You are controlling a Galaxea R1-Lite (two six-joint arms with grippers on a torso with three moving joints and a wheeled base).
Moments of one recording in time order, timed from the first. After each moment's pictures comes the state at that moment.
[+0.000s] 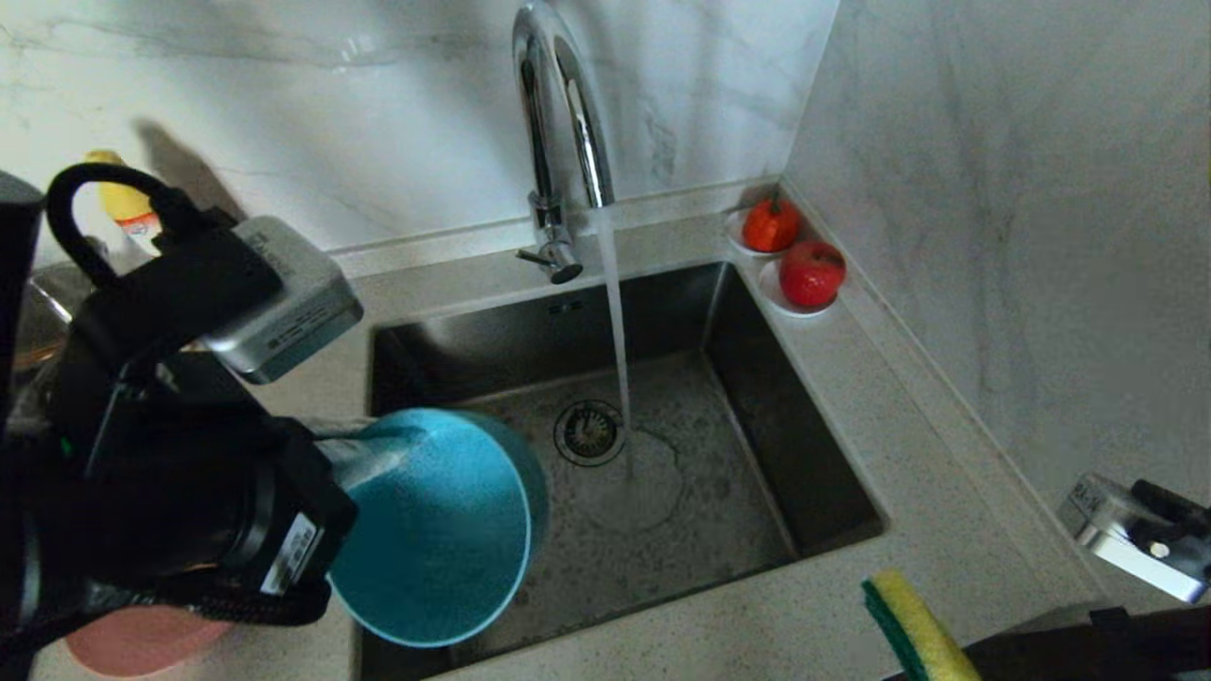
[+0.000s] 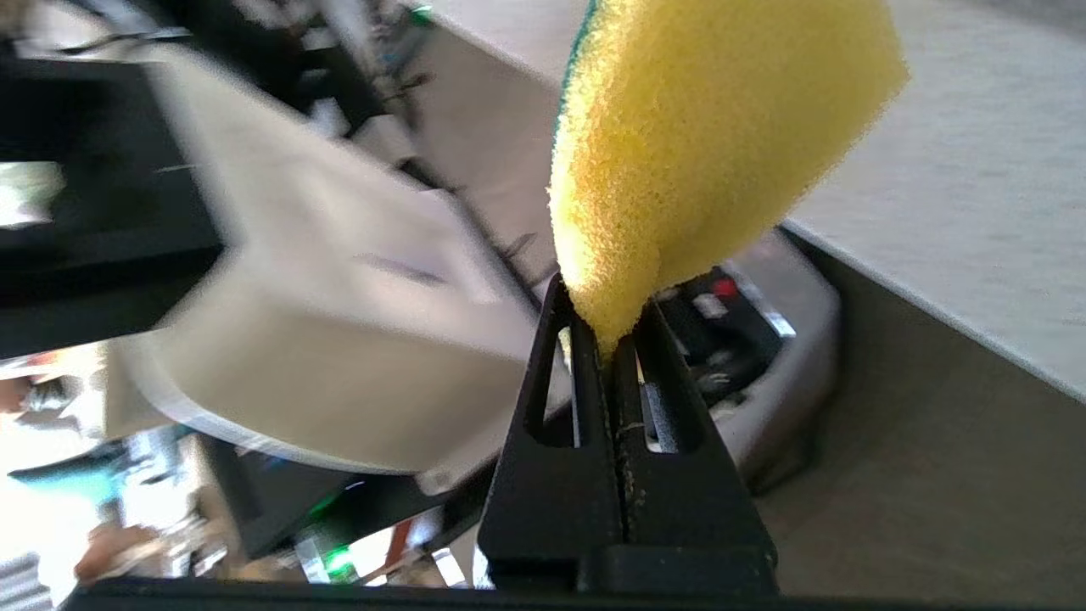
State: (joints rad) left arm -0.85 1.24 -1.06 0.34 0.40 0.20; right arm 0.60 1.10 -0.73 0.29 0.49 0.09
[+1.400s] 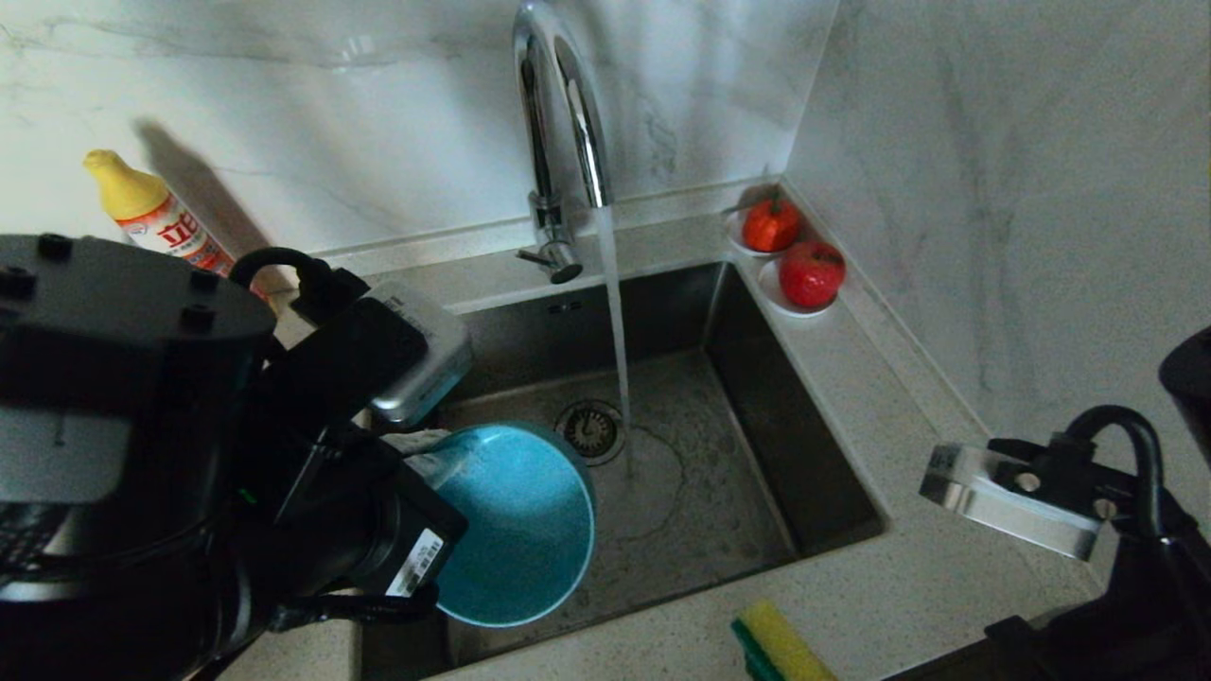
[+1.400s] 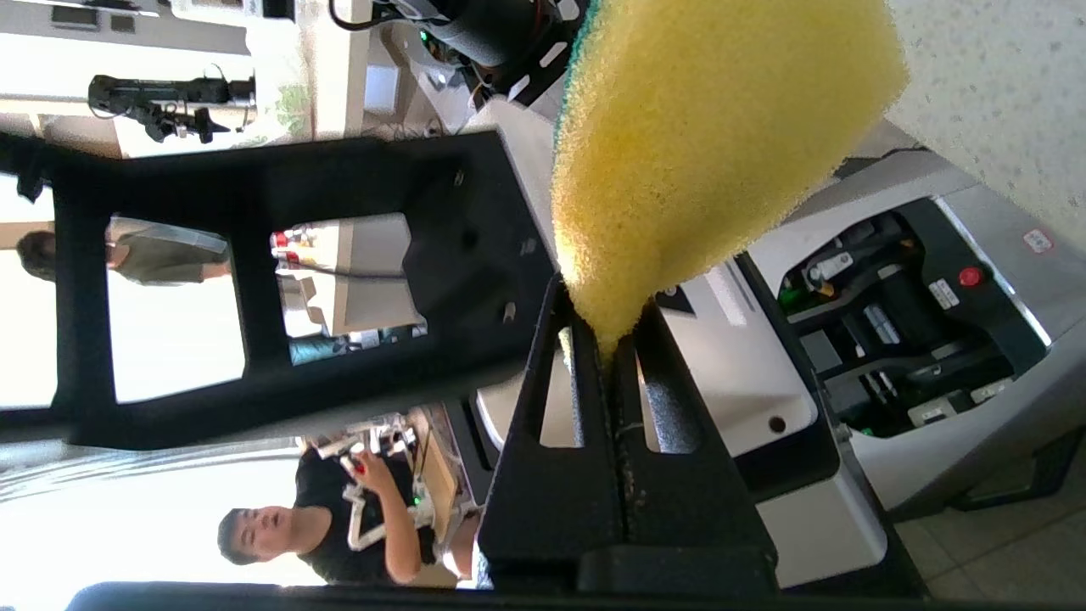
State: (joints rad) left arm -0.95 1.35 -0.96 0.11 0.60 0.17; right arm 0.86 1.29 -1.00 0.38 0.59 0.34
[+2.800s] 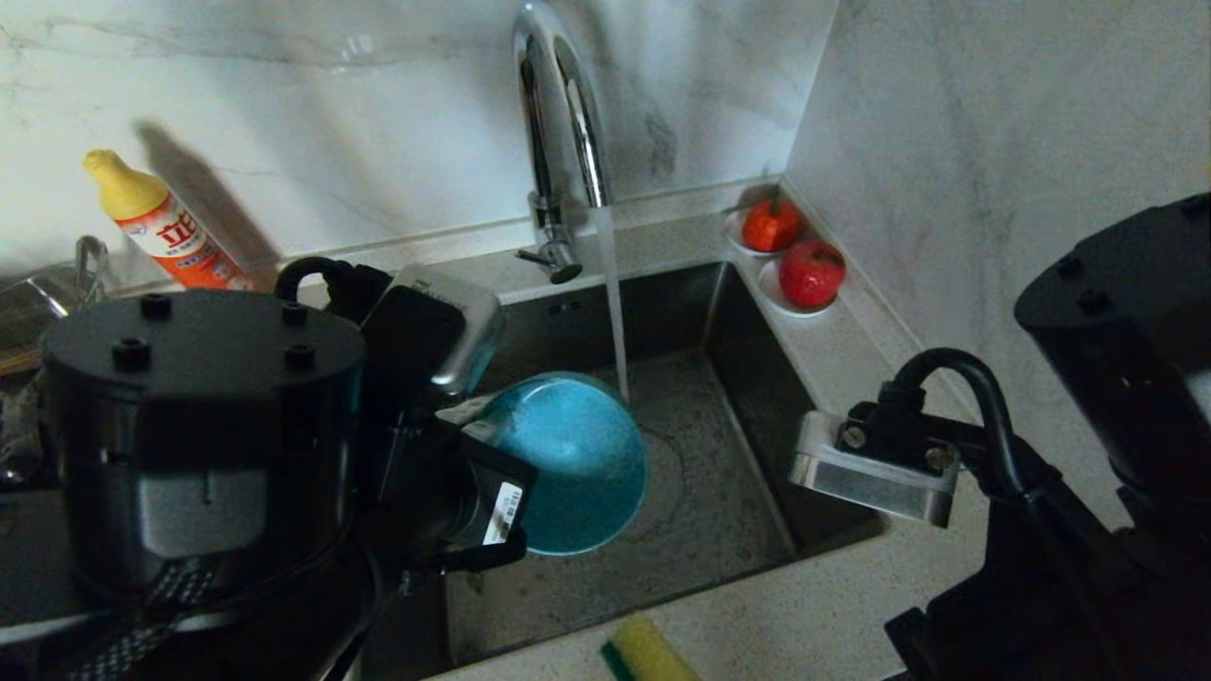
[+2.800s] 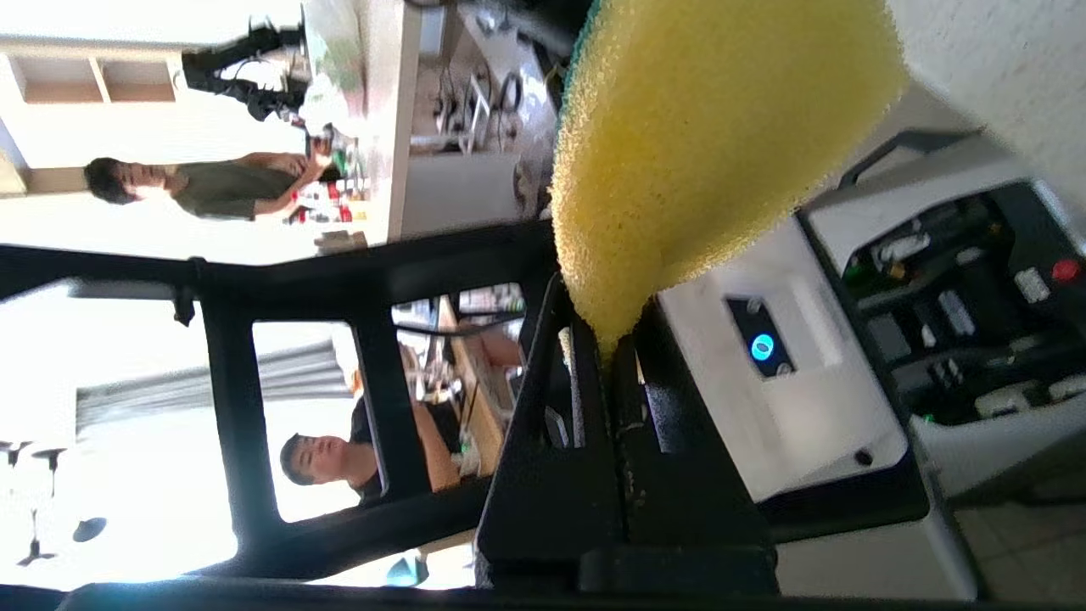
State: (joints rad) left arm -0.99 1.44 -0.85 -0.27 0.75 0.09; right arm 1.00 1.45 -1.26 0.50 0.60 0.42
